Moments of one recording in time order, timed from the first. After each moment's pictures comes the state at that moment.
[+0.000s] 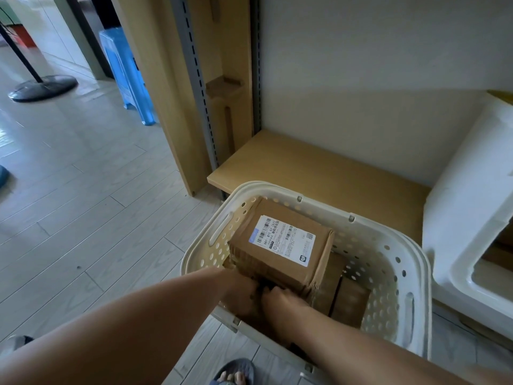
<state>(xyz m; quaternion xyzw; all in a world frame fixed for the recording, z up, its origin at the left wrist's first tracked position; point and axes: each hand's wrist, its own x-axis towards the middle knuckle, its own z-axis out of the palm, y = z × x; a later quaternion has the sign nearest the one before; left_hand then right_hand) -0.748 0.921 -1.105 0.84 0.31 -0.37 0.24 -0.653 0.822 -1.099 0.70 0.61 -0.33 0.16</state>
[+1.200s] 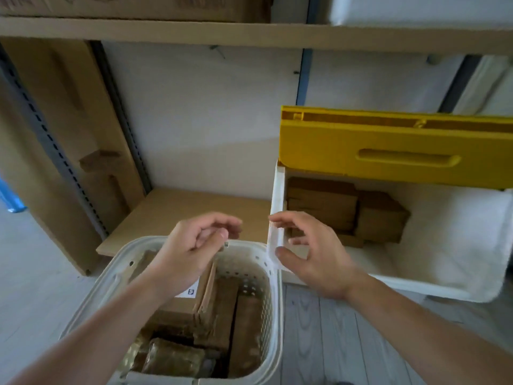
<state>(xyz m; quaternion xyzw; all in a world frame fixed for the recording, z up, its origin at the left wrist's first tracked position) -0.657 0.817 -0.901 0.84 0.14 0.22 0.48 -0.489 0.639 -0.915 0.75 0.51 -0.08 -0.42</state>
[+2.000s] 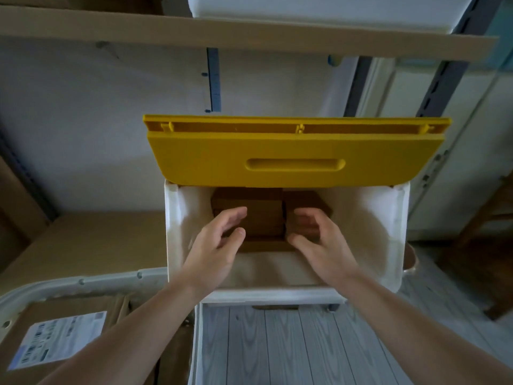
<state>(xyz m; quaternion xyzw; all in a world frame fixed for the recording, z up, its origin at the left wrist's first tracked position) -0.479 0.732 -0.938 0.81 0.10 0.20 0.54 -0.370 0.542 -0.929 0.83 0.25 -0.06 -0.50</state>
